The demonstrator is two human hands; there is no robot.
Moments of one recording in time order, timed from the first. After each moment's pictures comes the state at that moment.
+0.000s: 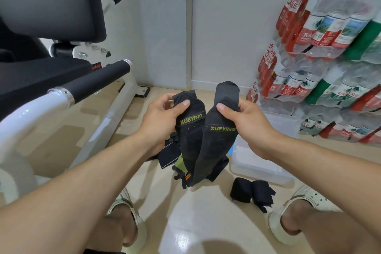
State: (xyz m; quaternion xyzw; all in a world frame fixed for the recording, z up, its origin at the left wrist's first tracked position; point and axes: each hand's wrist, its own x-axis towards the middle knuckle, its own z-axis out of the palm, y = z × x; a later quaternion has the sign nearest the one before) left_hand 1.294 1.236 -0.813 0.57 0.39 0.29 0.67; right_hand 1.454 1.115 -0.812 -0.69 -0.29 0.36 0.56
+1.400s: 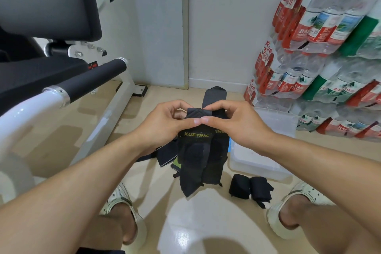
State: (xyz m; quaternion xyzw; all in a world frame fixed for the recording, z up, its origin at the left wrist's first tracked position) left_hand 1.284 1.226 -0.804 0.69 0.30 0.16 0.64; right_hand 1.452 1.110 -0.815 -0.70 -0.45 0.30 0.46
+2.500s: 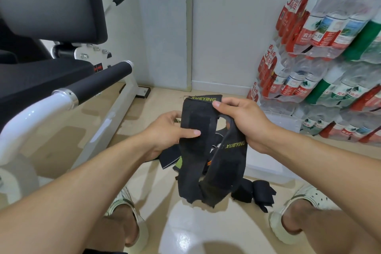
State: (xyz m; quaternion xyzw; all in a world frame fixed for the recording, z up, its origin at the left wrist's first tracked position) left_hand 1.285 1.234 -0.820 0.60 0.38 0.10 0.70; right_hand 1.452 1.121 -0.801 -0.65 -0.28 0.43 0.56
